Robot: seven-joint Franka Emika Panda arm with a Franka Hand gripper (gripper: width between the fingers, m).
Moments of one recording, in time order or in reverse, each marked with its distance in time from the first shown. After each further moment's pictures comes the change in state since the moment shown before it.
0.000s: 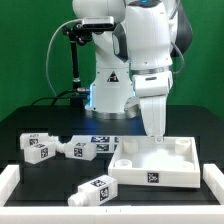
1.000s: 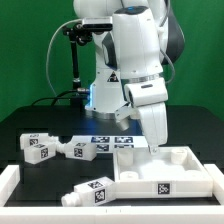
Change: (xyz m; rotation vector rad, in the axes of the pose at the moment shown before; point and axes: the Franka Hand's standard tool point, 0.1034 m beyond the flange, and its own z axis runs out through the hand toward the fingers) arm -0.012 0.038 0.010 -0.035 0.039 -0.201
